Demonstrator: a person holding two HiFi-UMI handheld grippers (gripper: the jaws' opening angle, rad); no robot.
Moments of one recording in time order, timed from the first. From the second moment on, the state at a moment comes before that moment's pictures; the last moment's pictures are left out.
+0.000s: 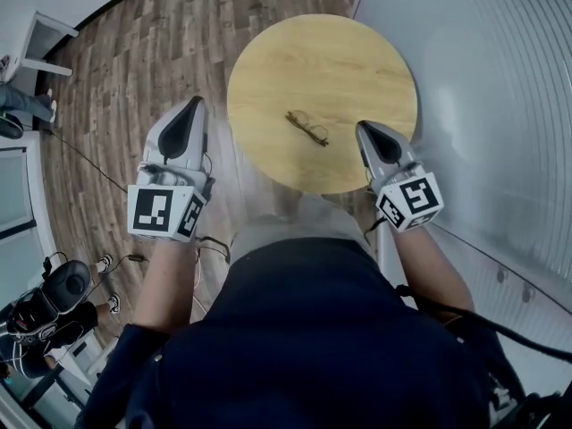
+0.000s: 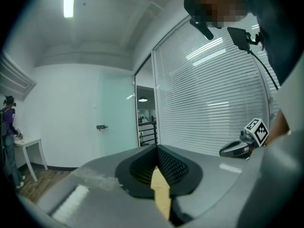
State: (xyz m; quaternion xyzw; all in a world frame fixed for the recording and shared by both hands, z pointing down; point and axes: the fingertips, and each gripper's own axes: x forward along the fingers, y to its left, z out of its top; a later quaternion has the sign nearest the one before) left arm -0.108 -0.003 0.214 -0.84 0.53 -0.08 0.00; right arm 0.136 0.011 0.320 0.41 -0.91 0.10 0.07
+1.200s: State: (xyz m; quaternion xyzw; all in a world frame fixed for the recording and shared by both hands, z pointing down) left arm -0.092 -0.107 0.403 -0.89 0.44 -0.14 -0.07; right arm 0.102 -0.011 0.559 0.39 -0.88 0.18 0.21
